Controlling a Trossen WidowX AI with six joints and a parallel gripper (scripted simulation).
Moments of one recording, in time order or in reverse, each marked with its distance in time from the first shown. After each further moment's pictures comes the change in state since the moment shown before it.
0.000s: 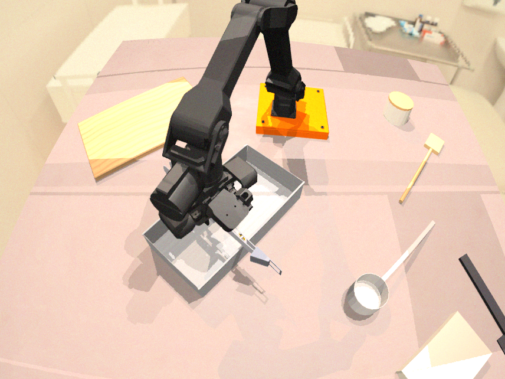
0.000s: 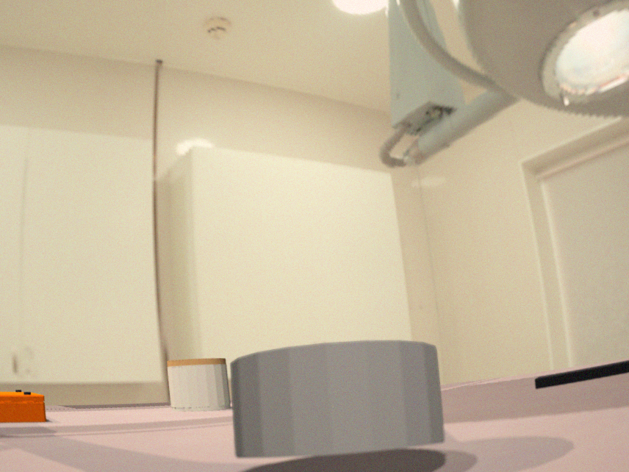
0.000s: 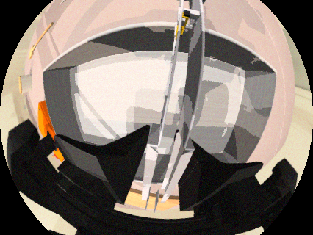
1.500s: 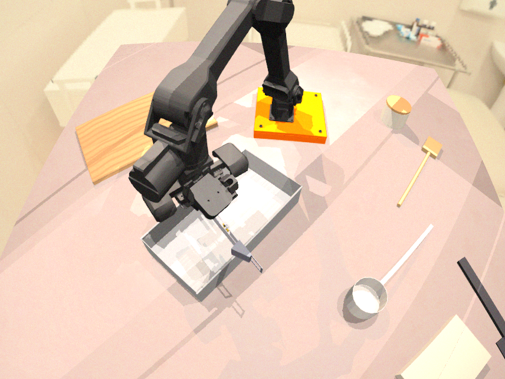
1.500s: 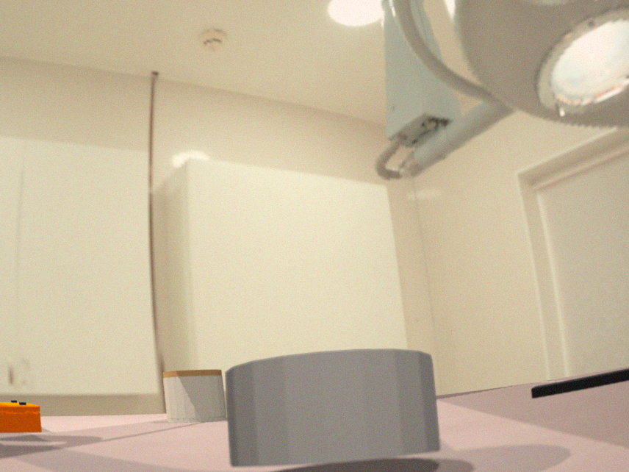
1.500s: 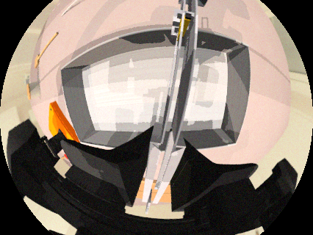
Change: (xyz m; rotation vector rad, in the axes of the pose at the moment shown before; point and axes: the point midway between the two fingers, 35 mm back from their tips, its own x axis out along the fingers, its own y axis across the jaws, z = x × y) arm -0.042 -0.004 -0.021 0.102 0.009 0.009
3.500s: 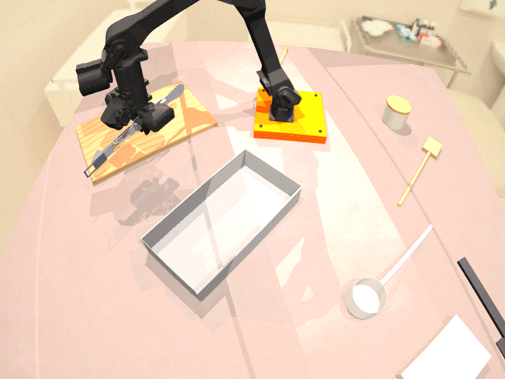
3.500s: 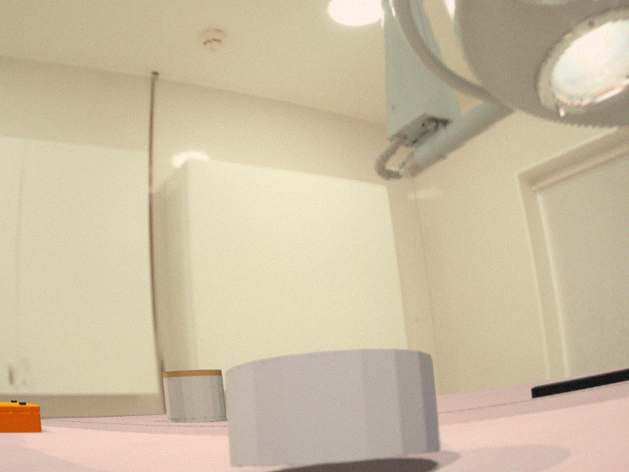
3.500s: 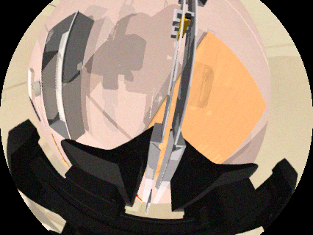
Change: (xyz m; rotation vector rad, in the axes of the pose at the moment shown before) arm -0.006 -0.002 -0.254 1.261 0.016 -0.012
